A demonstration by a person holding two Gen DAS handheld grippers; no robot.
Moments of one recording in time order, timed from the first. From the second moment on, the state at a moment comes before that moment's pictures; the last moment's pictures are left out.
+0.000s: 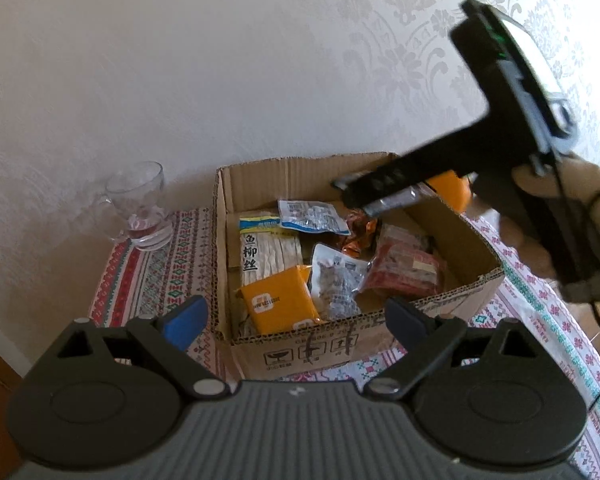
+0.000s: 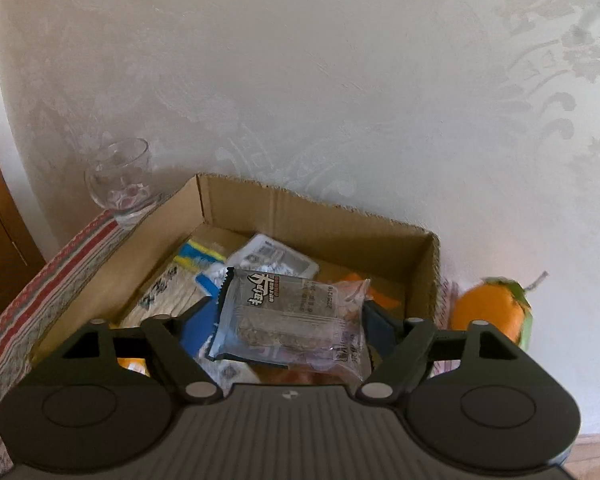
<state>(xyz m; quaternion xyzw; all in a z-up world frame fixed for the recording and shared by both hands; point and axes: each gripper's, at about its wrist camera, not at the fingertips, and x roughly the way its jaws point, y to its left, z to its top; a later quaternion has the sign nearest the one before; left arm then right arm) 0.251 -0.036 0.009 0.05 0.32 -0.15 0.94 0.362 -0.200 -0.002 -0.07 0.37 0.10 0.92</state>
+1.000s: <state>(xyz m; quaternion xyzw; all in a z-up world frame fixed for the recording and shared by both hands) 0.182 0.001 -0.028 0.08 0.34 -0.15 0.92 0.216 -0.186 -0.012 -0.09 0.35 0.08 0.93</state>
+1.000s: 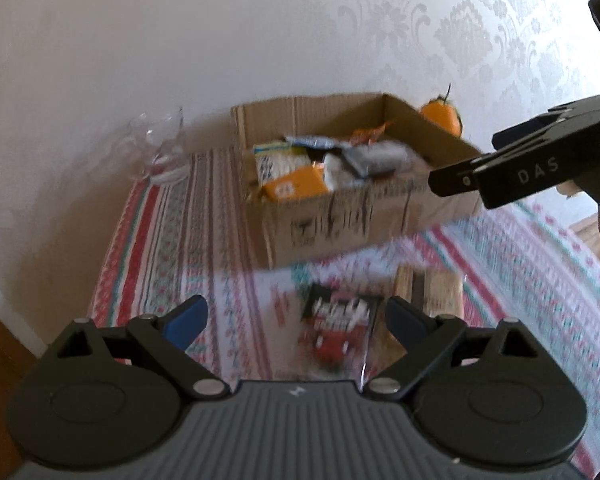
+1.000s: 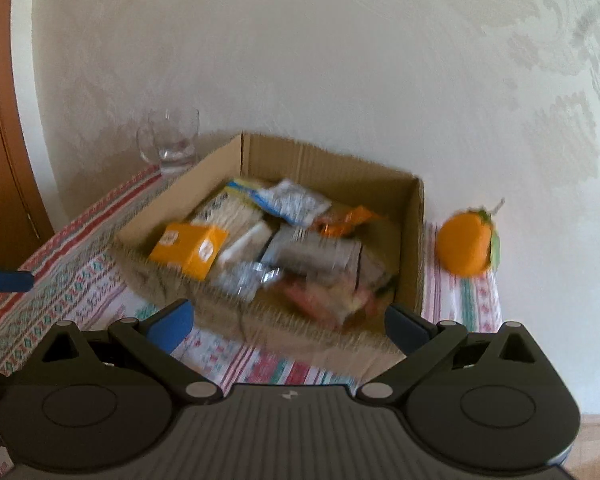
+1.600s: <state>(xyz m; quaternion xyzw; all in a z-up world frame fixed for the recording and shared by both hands) 0.164 0.023 -0.044 0.05 0.36 -0.14 0.92 0.218 -0.134 -0.071 -0.10 0.41 0.06 0.90</state>
